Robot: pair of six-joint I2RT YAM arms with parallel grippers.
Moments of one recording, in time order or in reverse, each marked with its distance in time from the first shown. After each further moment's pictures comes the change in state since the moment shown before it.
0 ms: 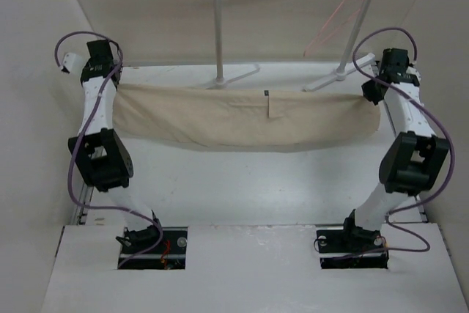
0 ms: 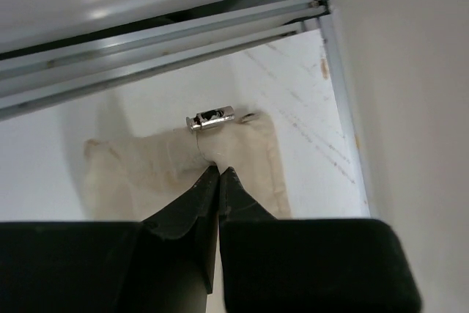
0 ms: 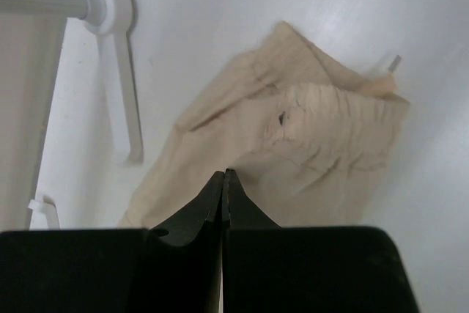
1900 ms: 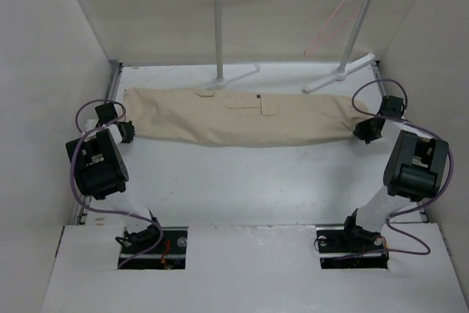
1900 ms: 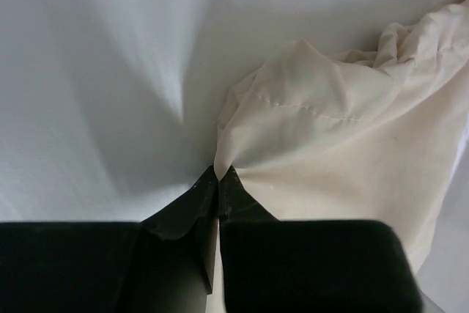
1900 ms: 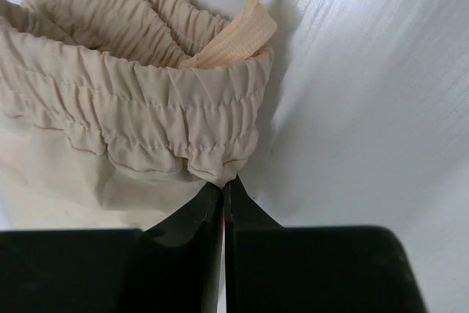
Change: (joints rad) left arm 0.132 0.005 -0.723 0.593 0.399 -0.132; right arm -0.132 0.021 -0.521 0.405 -0.251 0.028
